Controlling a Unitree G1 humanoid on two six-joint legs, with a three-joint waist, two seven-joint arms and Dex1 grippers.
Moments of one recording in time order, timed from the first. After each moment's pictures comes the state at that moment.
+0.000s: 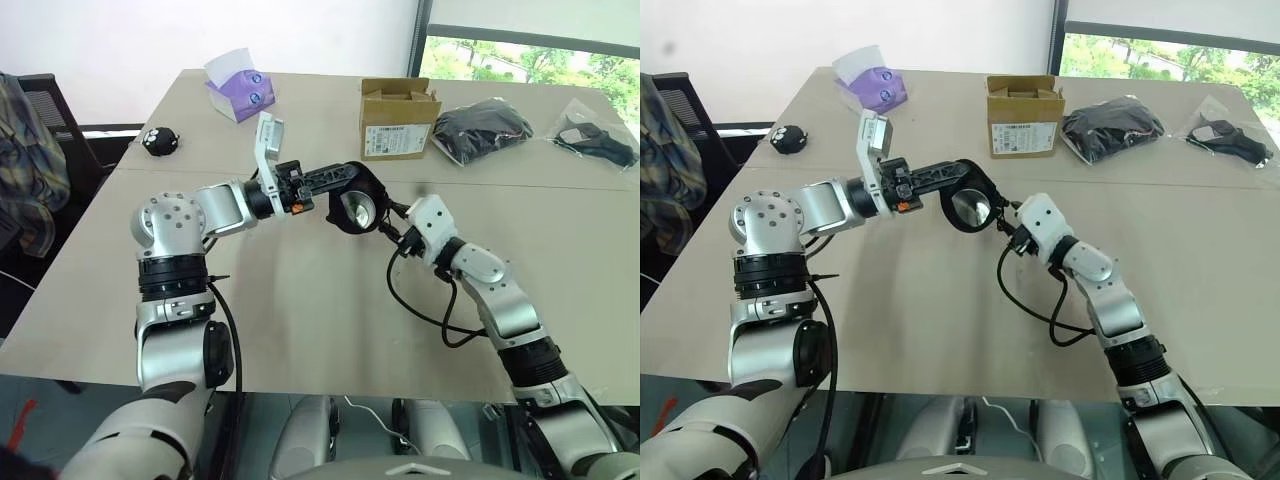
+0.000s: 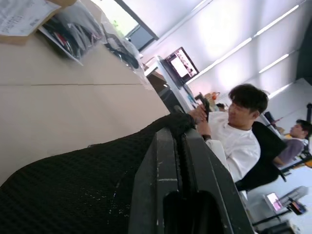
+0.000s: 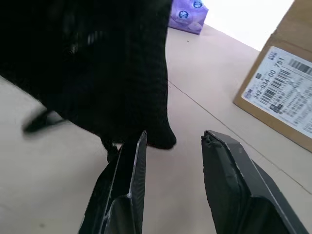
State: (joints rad) left arm -0.86 0.42 0.27 0.25 -0.98 1.31 -0.68; right arm -0.43 -0.26 0.21 0.00 0.01 0.17 0.53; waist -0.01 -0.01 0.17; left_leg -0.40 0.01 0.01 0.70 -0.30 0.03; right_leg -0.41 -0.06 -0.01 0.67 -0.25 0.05
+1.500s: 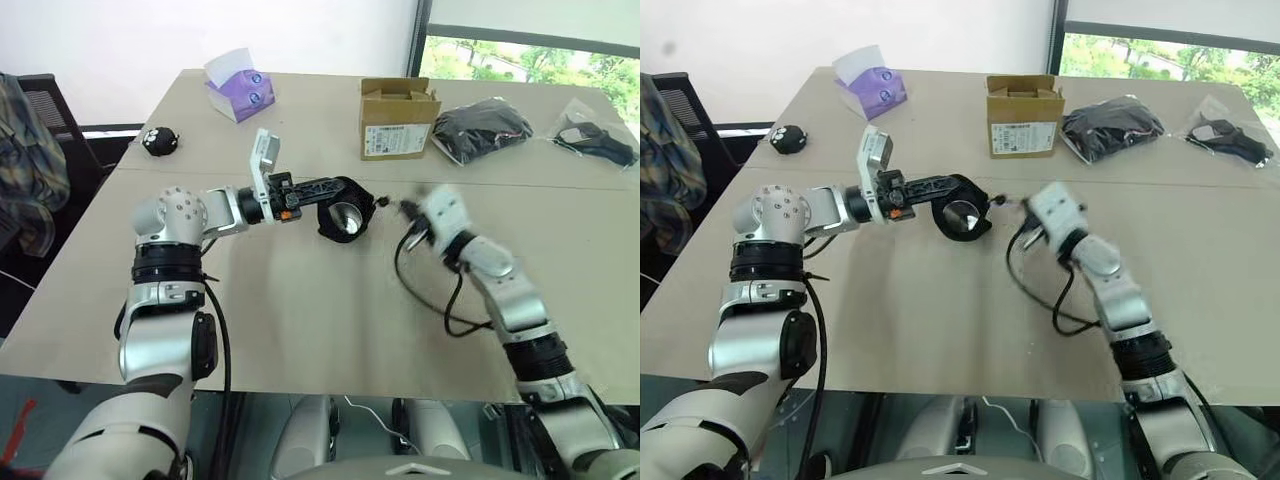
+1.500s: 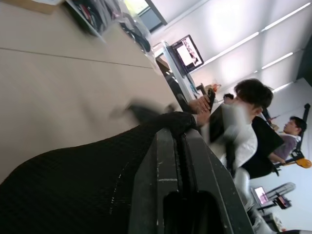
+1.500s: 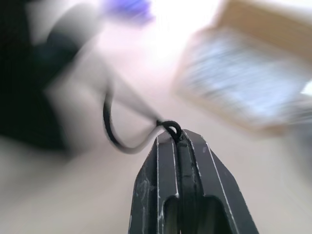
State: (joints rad) left arm -0.88 0.49 0.19 0.47 -0.78 1.21 -0.91; right arm -0.54 -0.26 0.00 -0.02 0.04 0.20 0.36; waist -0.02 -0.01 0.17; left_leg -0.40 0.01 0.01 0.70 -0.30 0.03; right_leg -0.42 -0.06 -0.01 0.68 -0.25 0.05
